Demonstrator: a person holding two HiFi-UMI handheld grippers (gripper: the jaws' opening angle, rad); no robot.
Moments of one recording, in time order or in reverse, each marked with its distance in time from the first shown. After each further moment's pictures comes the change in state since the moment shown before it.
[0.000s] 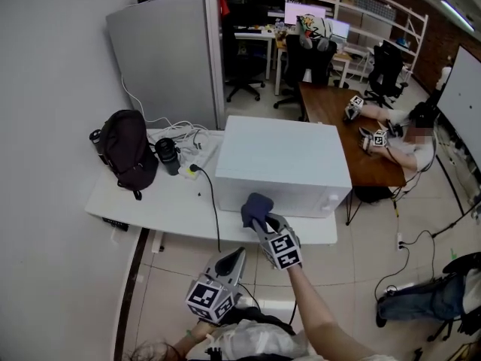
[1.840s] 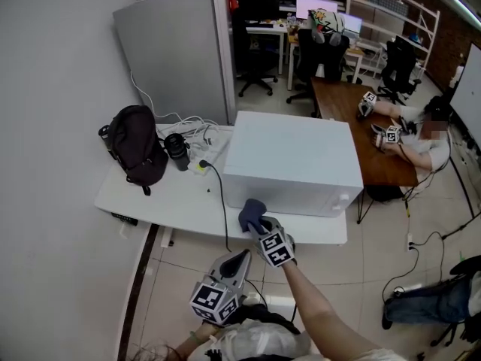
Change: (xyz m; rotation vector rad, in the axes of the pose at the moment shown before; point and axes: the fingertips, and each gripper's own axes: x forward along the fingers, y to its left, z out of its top) left arm -0.005 0.003 -0.012 -0.009 0.034 0.041; right arm 0.050 0.035 -0.049 -0.027 0.112 0.102
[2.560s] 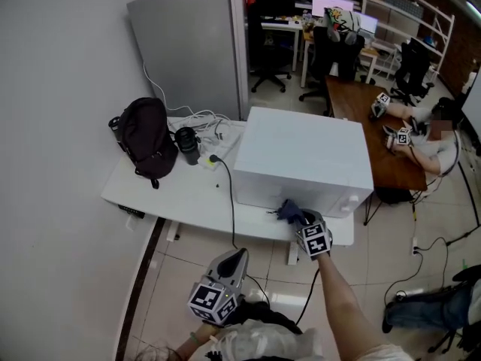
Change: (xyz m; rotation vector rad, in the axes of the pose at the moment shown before) left arm -0.019 0.020 -0.001 -0.023 -0.006 0.102; right arm -0.049 -0.118 -0.065 0.066 0.136 -0.196
